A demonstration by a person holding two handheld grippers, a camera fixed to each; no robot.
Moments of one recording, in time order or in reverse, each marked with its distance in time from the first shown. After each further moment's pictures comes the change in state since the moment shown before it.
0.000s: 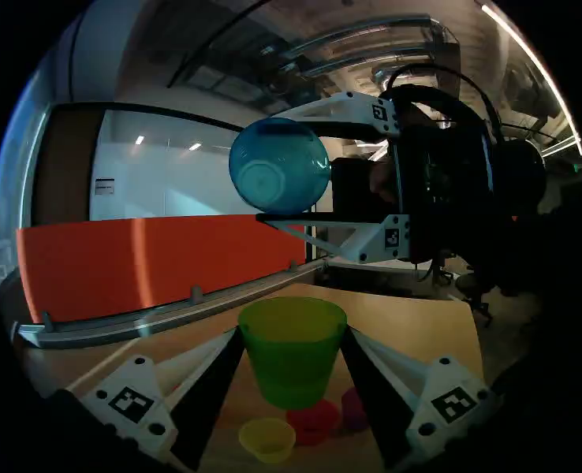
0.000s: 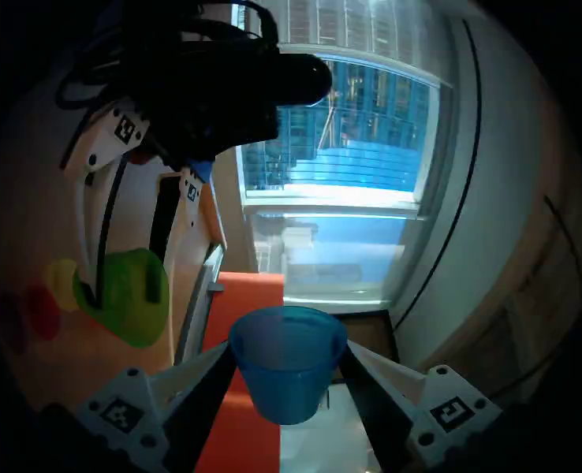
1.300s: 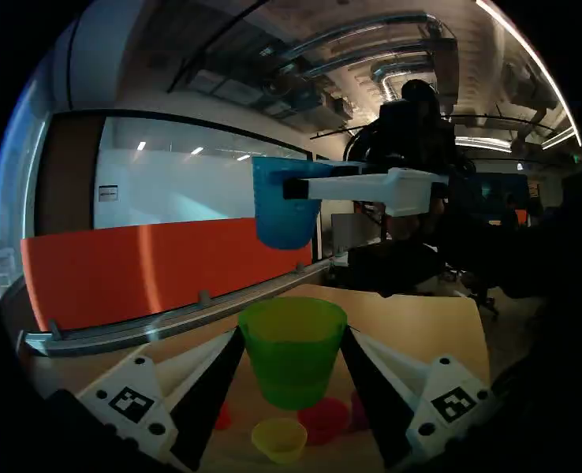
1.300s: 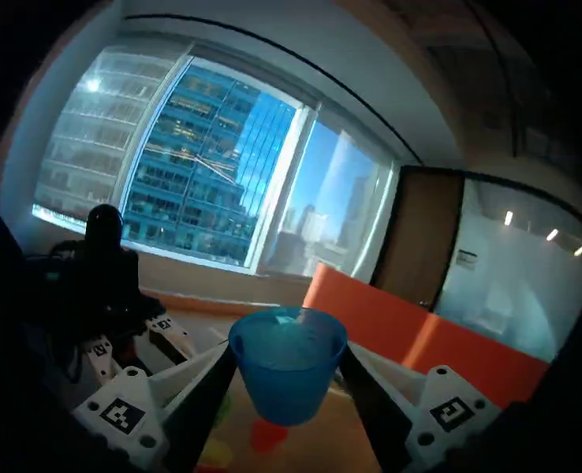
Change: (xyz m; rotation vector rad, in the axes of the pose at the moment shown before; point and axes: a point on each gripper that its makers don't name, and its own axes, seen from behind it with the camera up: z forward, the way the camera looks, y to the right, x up) left arm 0.006 -0.008 -0.010 0.024 0.001 0.029; right arm 0.018 -0.021 -0.021 0.126 0.086 1.254
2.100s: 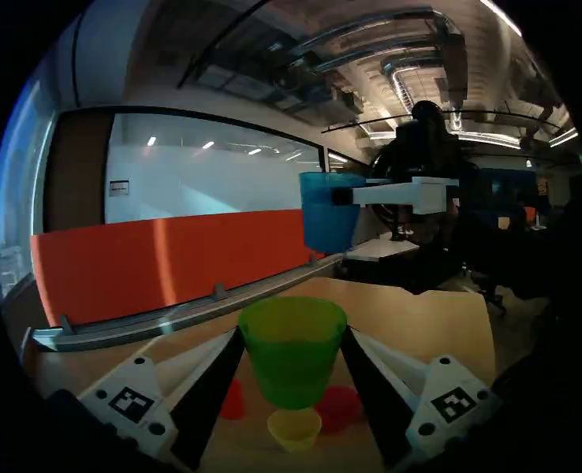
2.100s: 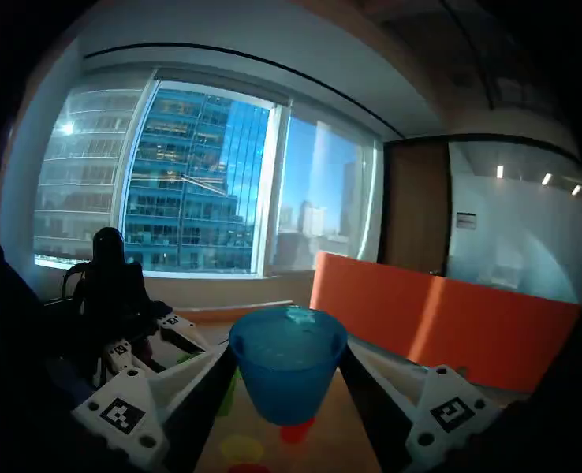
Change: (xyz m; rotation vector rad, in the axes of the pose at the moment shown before) left arm -0.011 -0.021 -0.021 0.057 -0.033 -0.003; right arm -0.025 0.015 -0.025 -0.017 0.005 0.166
